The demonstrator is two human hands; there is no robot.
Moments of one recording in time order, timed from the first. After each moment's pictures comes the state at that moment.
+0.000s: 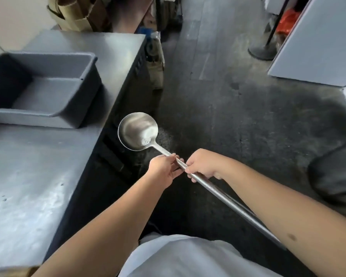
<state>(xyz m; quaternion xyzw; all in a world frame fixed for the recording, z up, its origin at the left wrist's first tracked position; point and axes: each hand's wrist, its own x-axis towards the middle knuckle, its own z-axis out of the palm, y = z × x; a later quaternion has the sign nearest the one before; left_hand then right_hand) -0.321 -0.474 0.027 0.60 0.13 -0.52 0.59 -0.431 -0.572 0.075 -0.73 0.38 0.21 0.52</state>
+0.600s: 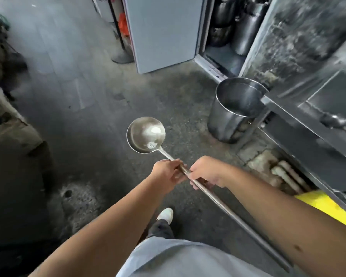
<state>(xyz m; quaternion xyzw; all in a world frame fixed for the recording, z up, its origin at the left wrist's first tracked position) -0.593 -0.681 0.028 0.58 -0.08 -0.73 0.34 -0.734 -0.665 0.072 -0.50 0.63 -0.02 0.59</state>
